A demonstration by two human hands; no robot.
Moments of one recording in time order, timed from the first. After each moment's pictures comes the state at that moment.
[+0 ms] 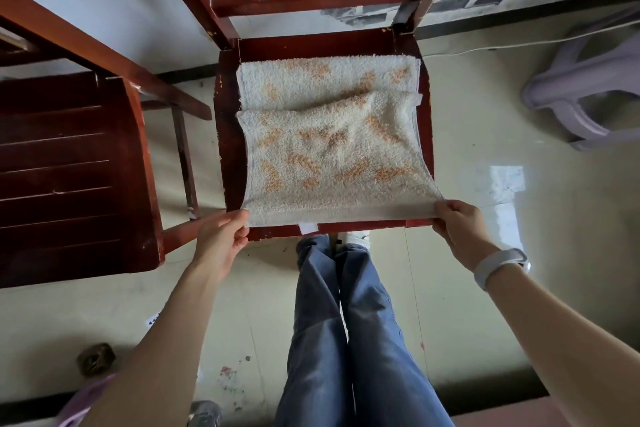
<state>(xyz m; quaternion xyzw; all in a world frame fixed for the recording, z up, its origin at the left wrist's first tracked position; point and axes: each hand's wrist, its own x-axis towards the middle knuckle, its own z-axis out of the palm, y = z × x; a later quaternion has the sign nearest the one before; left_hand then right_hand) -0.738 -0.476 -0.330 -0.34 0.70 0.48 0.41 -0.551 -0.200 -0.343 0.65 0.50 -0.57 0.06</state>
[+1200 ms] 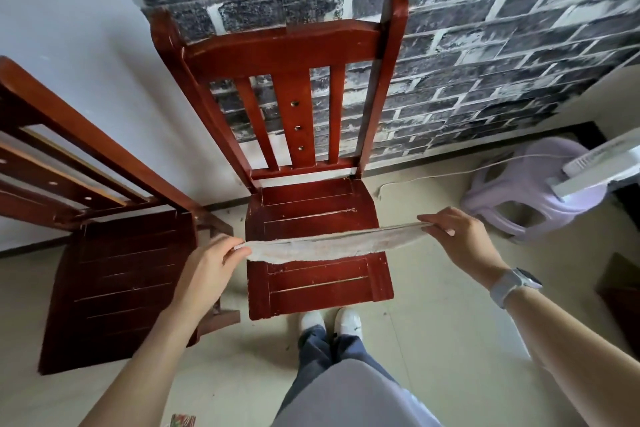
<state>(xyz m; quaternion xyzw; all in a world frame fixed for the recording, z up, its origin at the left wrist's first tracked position) -0.782 -0.450 -0.083 0.33 0.90 0.25 0.14 -0.569 -0.129 -0.089 0.30 0.89 -0.32 -0.08</state>
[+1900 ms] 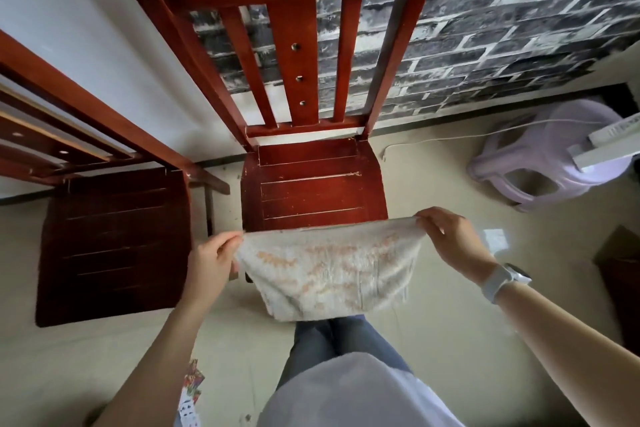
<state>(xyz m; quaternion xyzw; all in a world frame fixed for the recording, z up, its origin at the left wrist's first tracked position) -0.755 -0.462 -0.138 0.10 0.90 0.35 0.24 -0.567 -0.151 -0.132 0.32 0.88 -0.35 0.05</state>
